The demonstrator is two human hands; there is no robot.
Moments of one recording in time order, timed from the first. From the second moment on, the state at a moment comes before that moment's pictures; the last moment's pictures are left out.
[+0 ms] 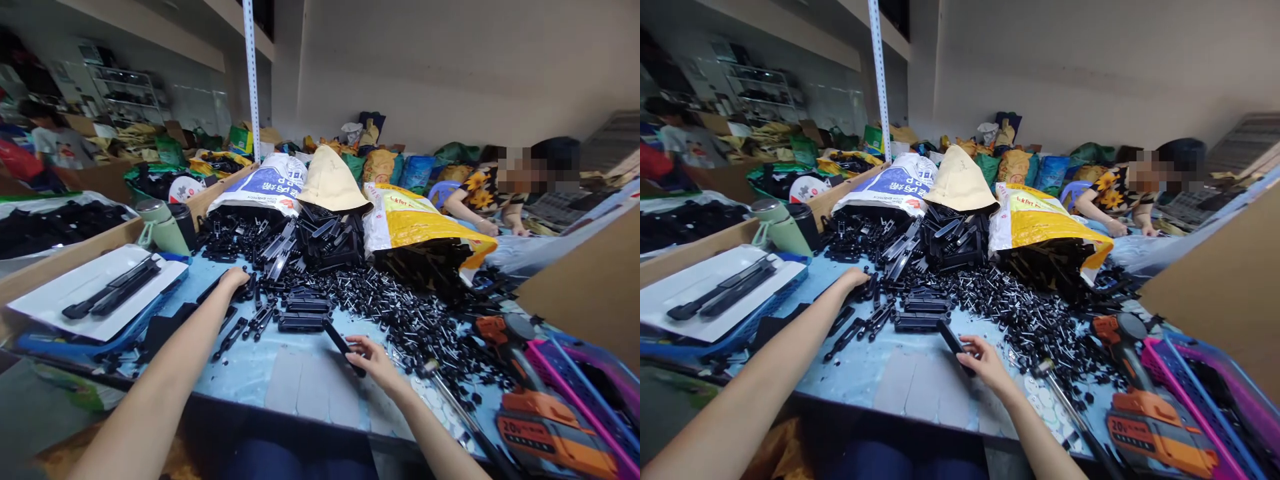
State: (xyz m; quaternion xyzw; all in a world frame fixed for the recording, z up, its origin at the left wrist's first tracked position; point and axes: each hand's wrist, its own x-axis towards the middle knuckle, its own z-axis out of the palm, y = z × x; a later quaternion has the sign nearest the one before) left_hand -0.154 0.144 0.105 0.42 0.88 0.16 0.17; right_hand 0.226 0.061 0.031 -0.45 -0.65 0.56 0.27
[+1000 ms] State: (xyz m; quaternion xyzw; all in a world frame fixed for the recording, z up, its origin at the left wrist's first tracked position) left_hand 0.020 0.003 0.068 0.63 0.59 0.38 0.34; right_hand 0.179 0.029 0.032 -0.43 -0.43 0.67 0.42
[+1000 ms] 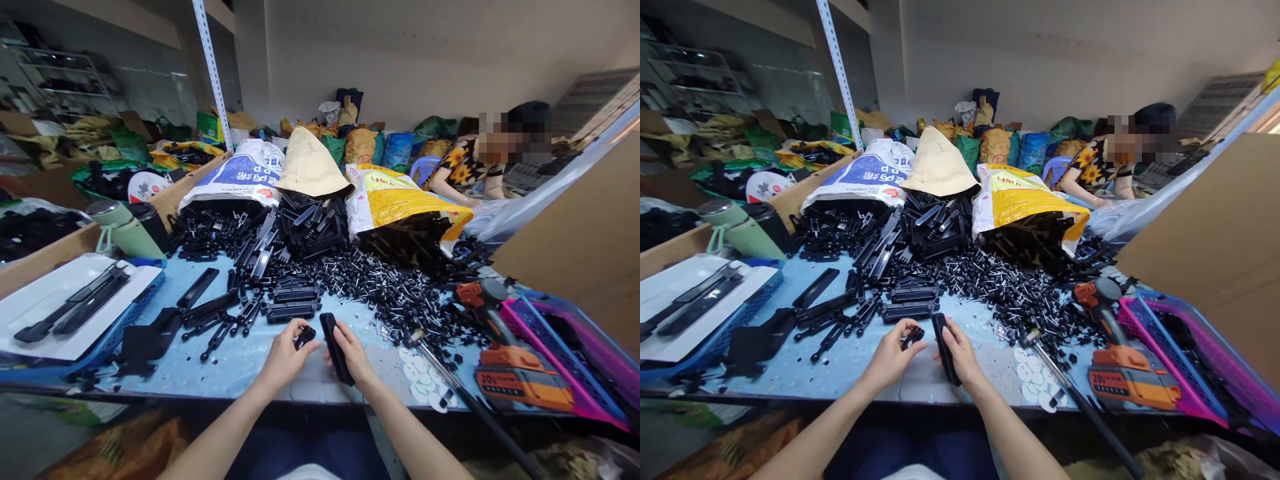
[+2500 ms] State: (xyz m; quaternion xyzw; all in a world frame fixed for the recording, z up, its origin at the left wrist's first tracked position) left_hand 0.044 0.018 0.044 0.87 0.48 0.06 0.04; right_hand 0.373 0.263 0.092 -0.79 -0.42 0.23 0.39
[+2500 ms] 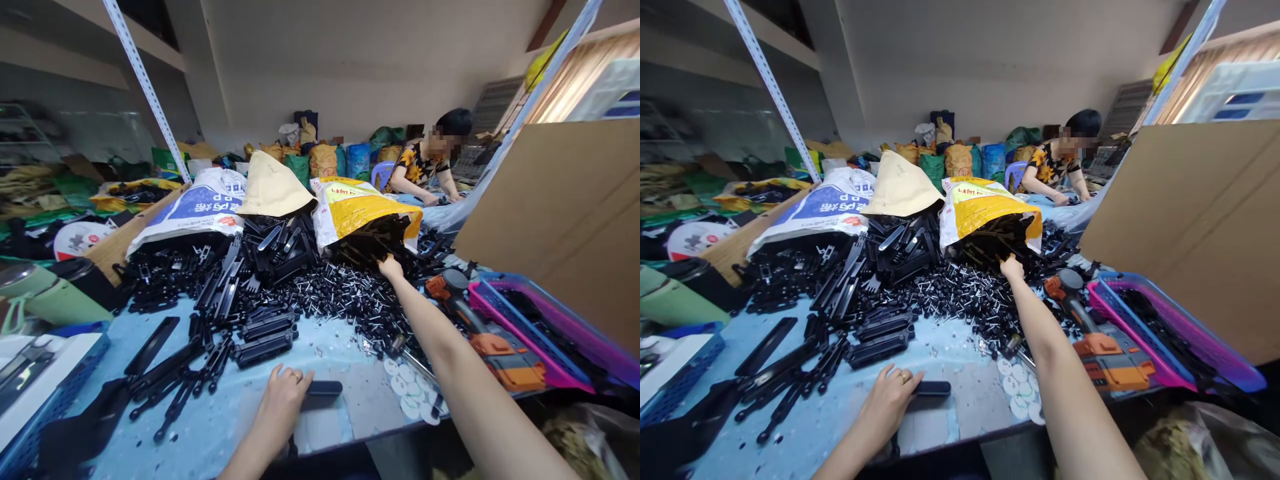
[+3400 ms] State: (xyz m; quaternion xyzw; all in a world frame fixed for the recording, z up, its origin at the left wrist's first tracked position) left_hand 0.044 0.013 0.059 0.78 0.46 0.21 0.36; right_hand 0.290 0.019 0.078 -0.38 -0.87 0.32 0.02
